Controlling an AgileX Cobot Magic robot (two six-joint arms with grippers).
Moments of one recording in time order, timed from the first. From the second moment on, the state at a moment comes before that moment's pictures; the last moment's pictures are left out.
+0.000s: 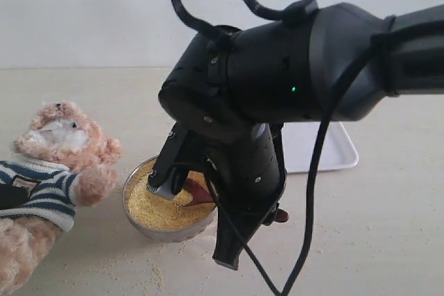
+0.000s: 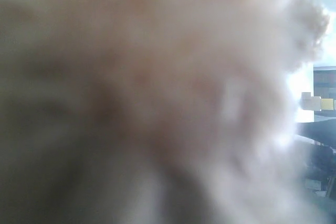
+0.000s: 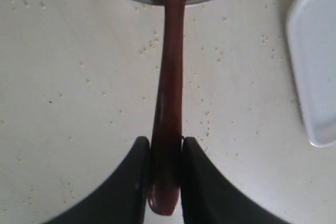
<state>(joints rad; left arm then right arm) 0.60 1.66 -0.50 -1.22 1.13 1.29 1.01 1.84 -1.32 -0.31 1.16 -0.09</state>
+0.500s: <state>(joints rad) 0.60 1.66 -0.50 -1.22 1.13 1.29 0.92 1.80 -1.33 -0.15 1.18 -0.19</state>
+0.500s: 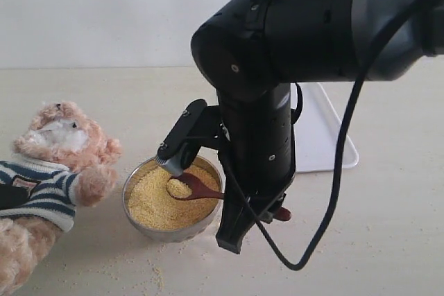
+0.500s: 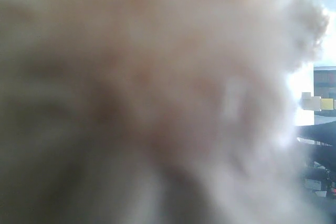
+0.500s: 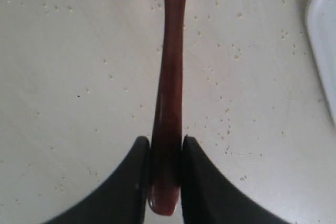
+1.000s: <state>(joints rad) 0.60 1.66 -0.50 -1.22 1.13 1.29 0.93 1.77 -1.53 -0.15 1.21 -0.21</state>
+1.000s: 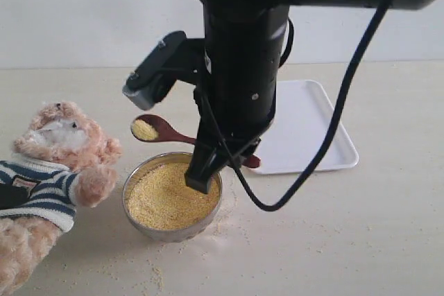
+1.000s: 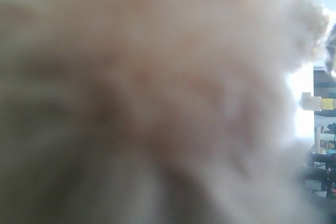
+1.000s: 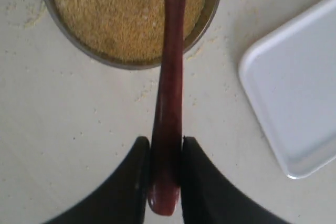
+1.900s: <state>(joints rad) 0.60 1.66 -0.50 -1.22 1.13 1.29 1.05 2.05 -1.91 -0.20 1.22 -0.25</state>
